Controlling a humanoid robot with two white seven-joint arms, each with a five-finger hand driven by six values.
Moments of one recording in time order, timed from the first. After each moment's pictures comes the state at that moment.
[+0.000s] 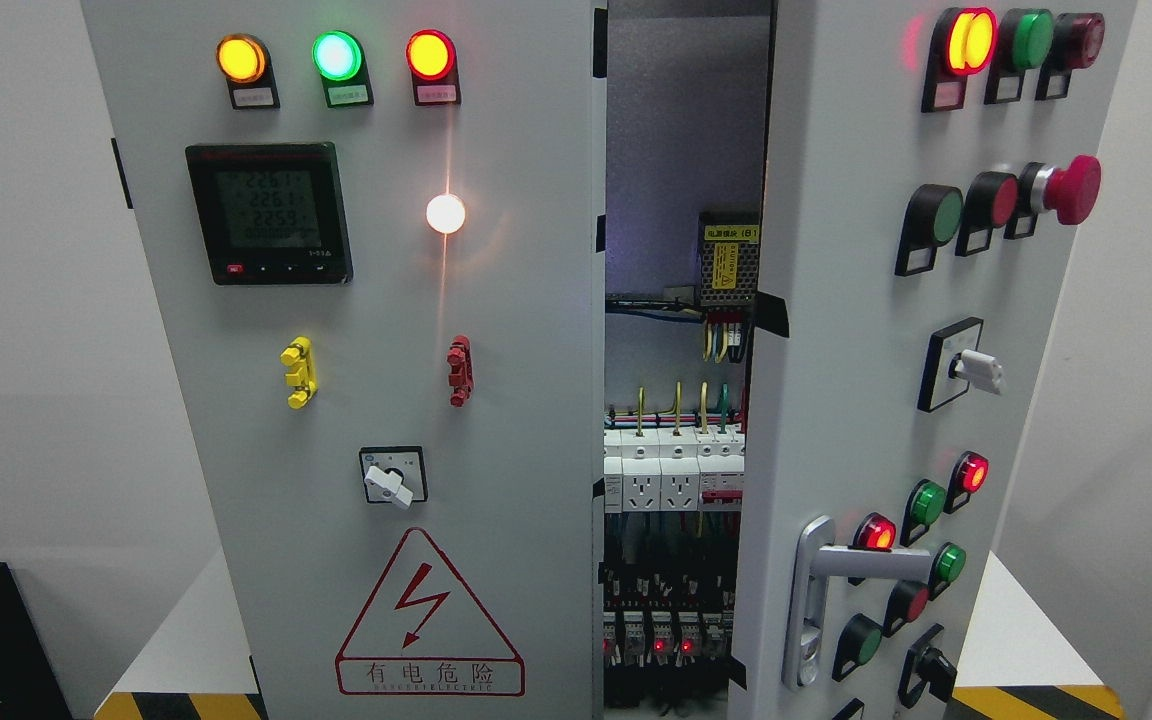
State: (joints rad) left arm 0.46 0.17 -0.38 -1.01 0.20 -0.12 0.14; right arm 0.08 0.12 0.08 -0.09 -0.15 0.08 0.12
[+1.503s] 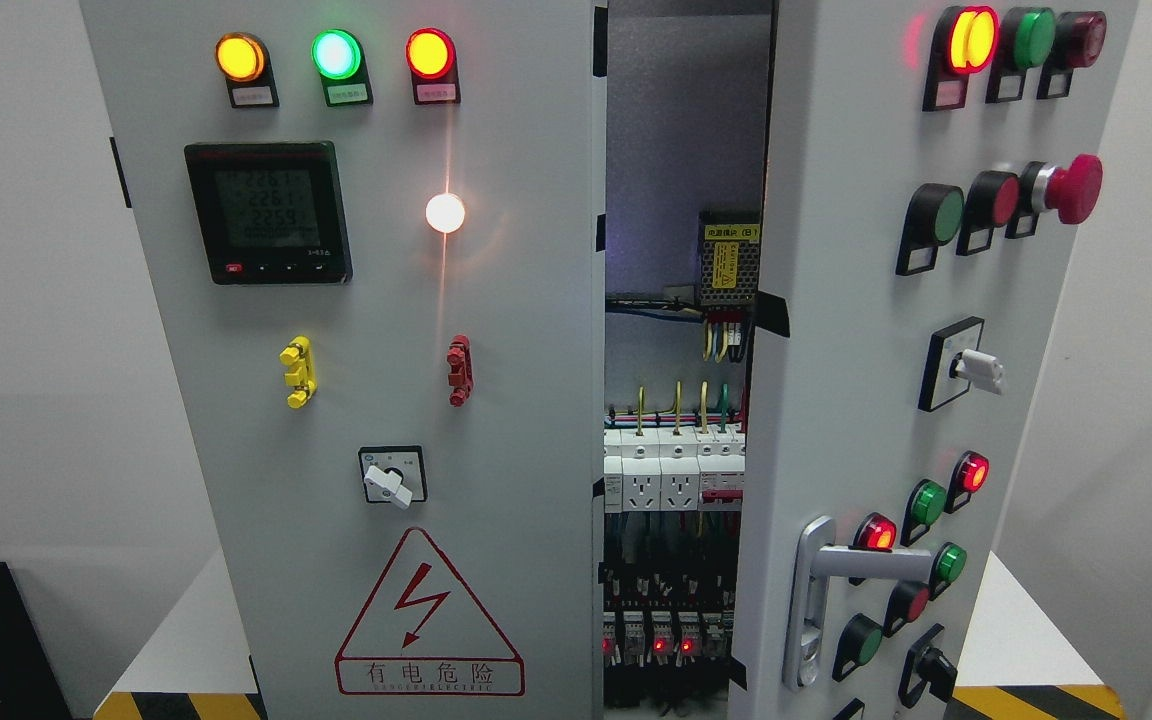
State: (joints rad) left arm 0.20 0.66 -0.52 -1.95 0.55 -0.09 0.11; right arm 0.08 0.12 0.08 -0.09 -0.15 0.08 0.12
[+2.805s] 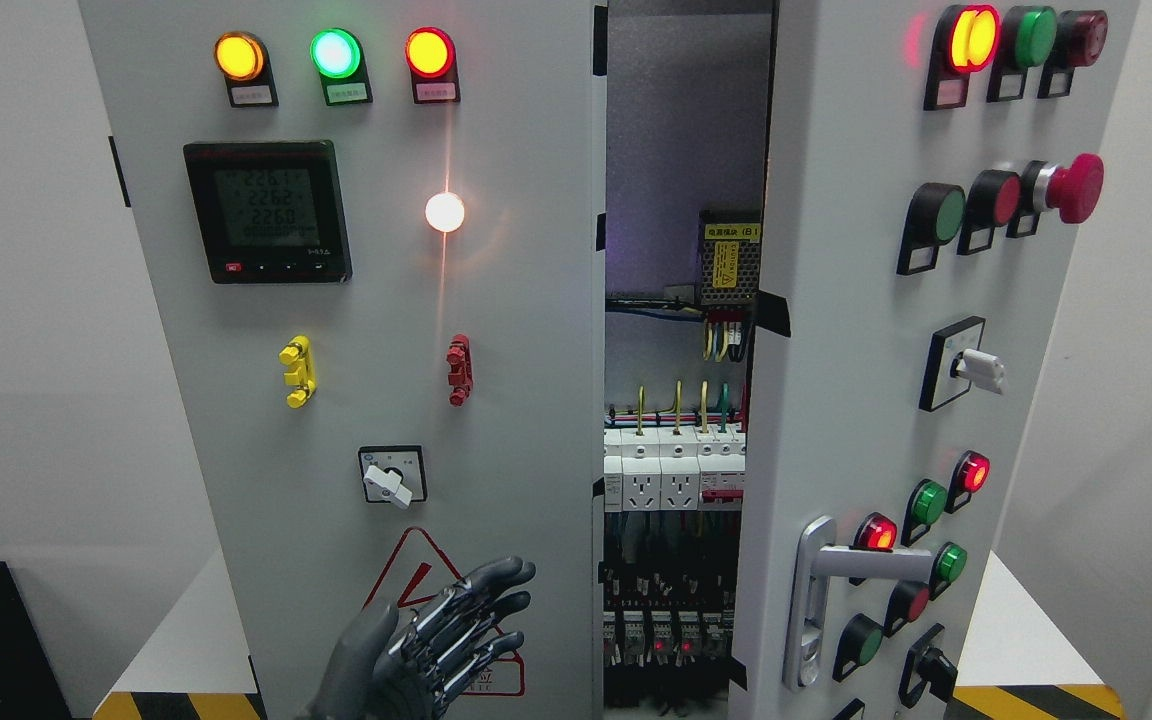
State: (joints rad) left arm -0.50 0.77 -0.65 -2.09 1.02 -0.04 0.07; right arm 0.08 0.12 0.08 -0.09 -0.15 0.08 0.12
